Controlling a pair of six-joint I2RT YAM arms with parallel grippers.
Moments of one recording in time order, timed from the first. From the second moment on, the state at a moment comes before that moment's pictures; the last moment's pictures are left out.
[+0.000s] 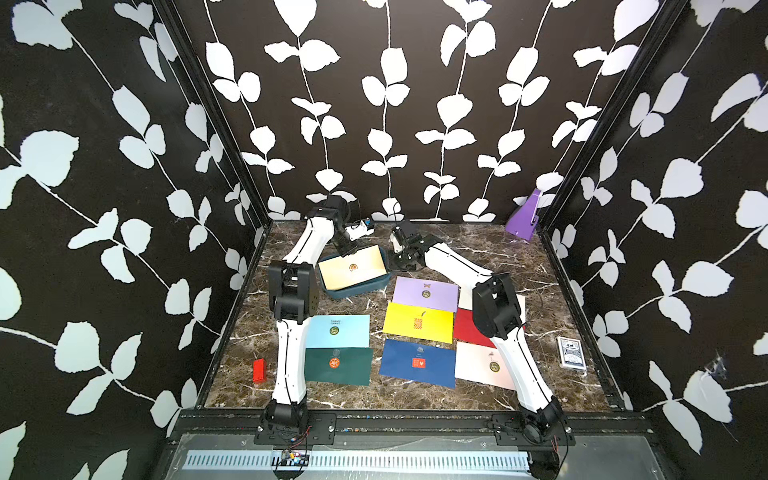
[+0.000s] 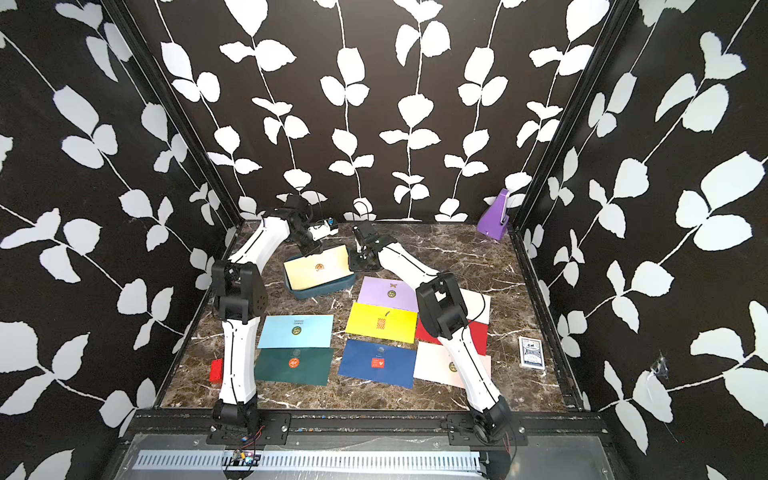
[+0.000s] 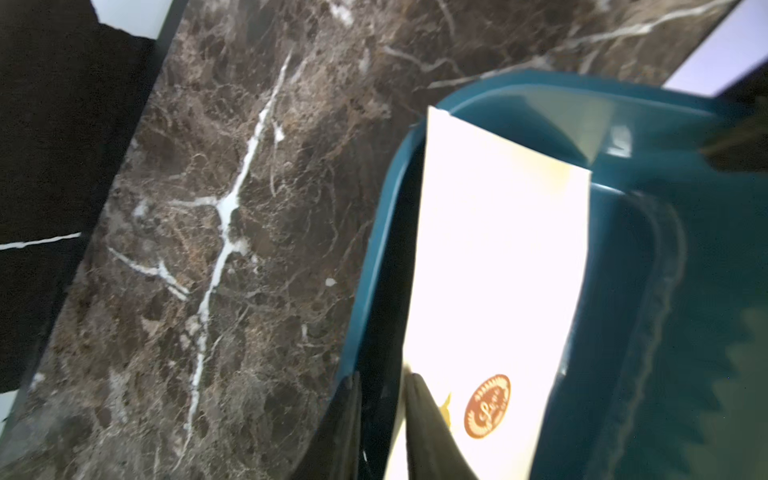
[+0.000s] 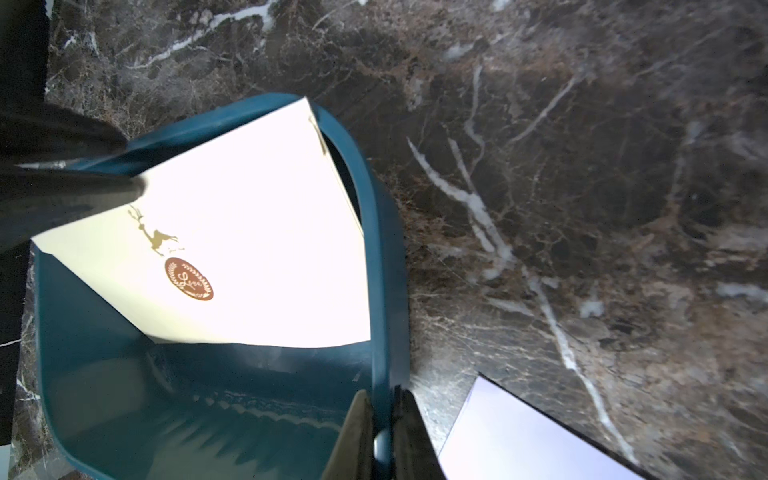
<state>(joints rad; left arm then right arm) -0.20 2.33 2.18 -1.01 0.19 0.89 0.64 2.42 2.16 -0.70 -0.18 0.50</state>
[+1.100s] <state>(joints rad) -0.71 1.91 1.70 -0.85 0.05 -0.25 0.48 1.91 1.53 -0.75 0.01 0.56</state>
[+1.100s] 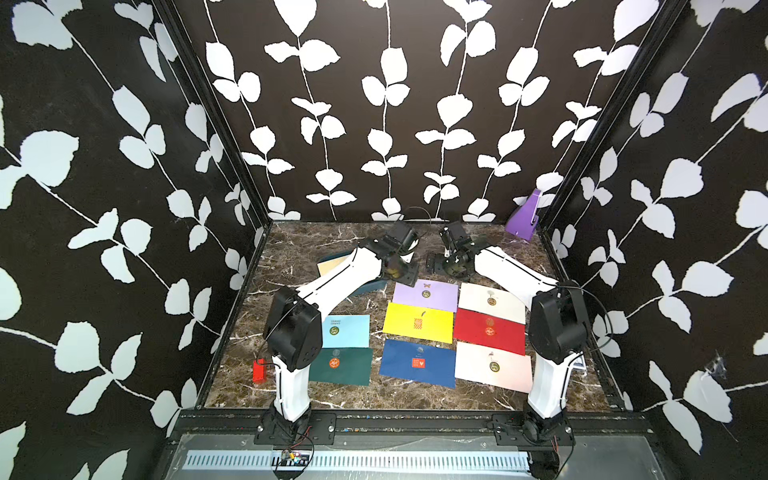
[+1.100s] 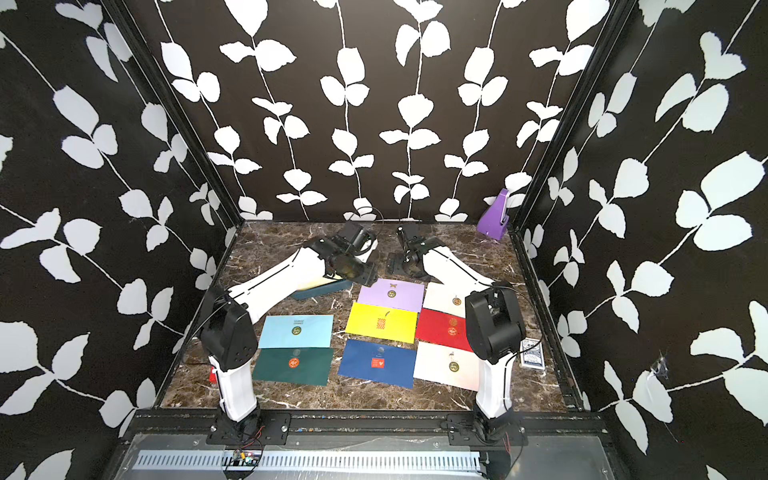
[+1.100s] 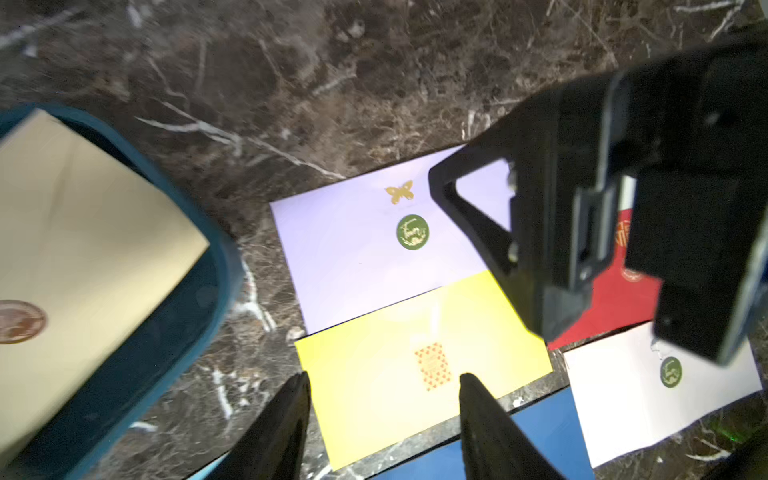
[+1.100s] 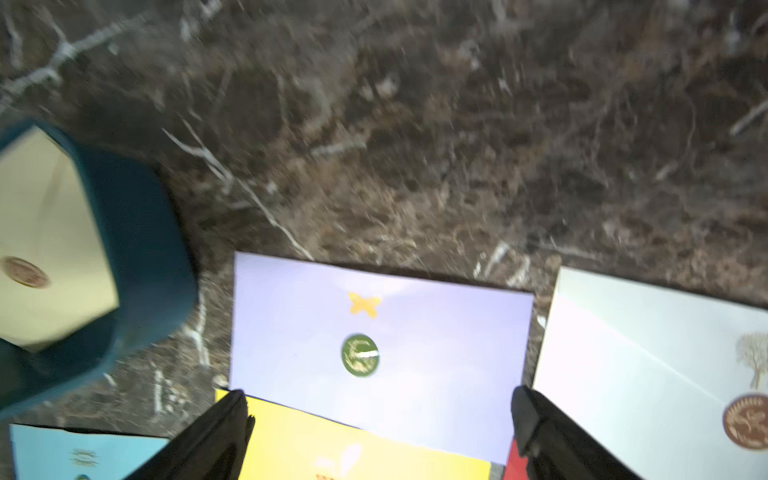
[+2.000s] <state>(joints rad) -0.61 2.12 1.59 -0.64 0.12 -0.26 0.48 1.98 1.42 -0.71 0.02 0.62</state>
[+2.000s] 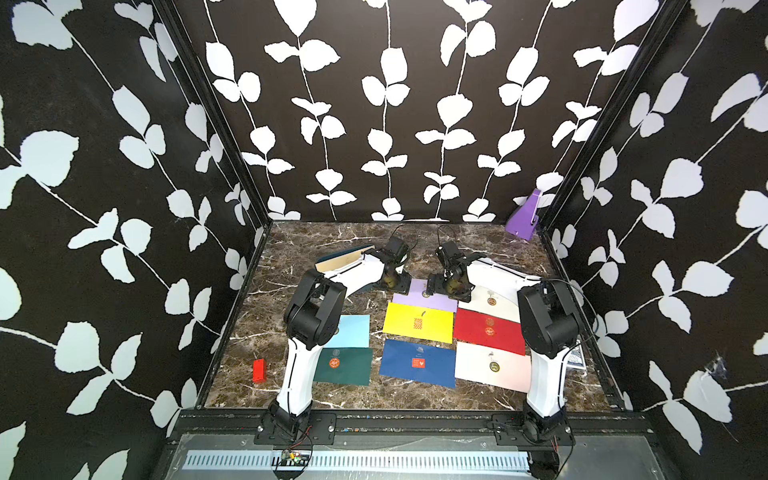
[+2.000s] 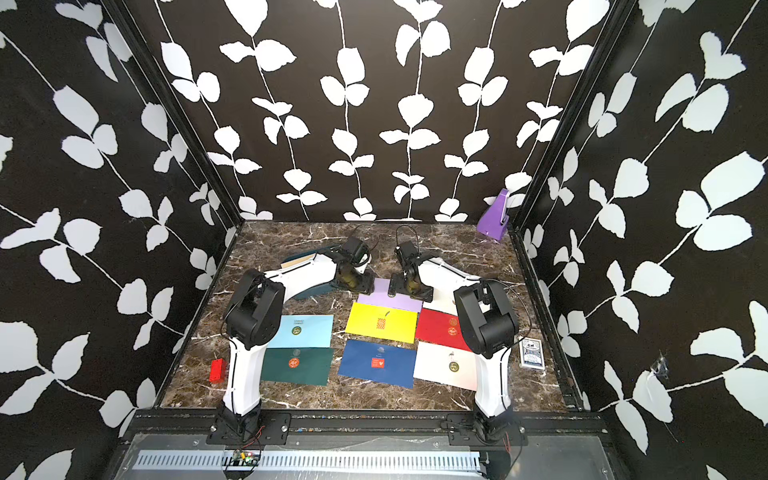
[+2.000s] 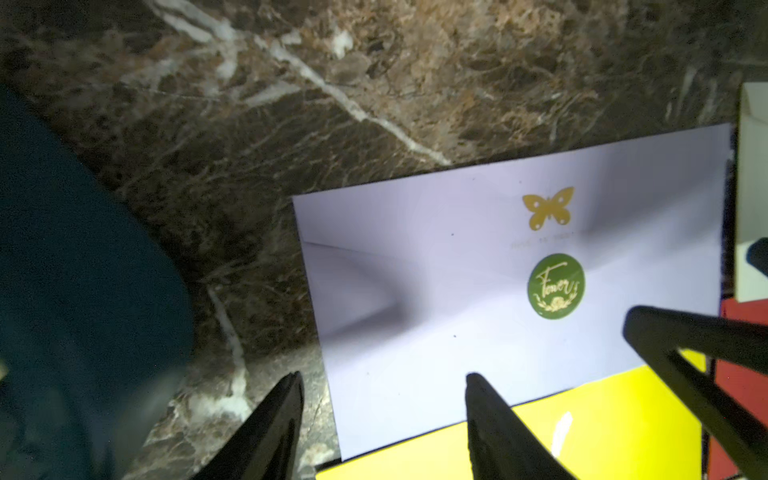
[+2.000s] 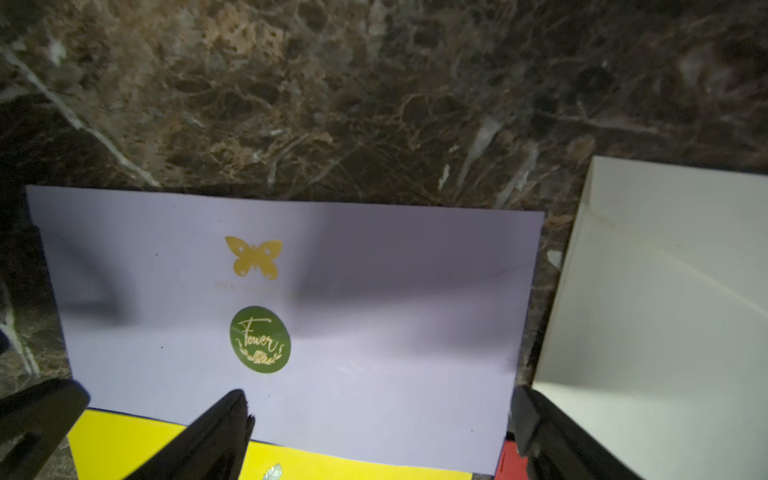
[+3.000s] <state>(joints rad) -0.60 2.13 1.57 -0.62 0.17 -0.26 0.46 2.02 1.42 -0.67 -0.03 0.59</state>
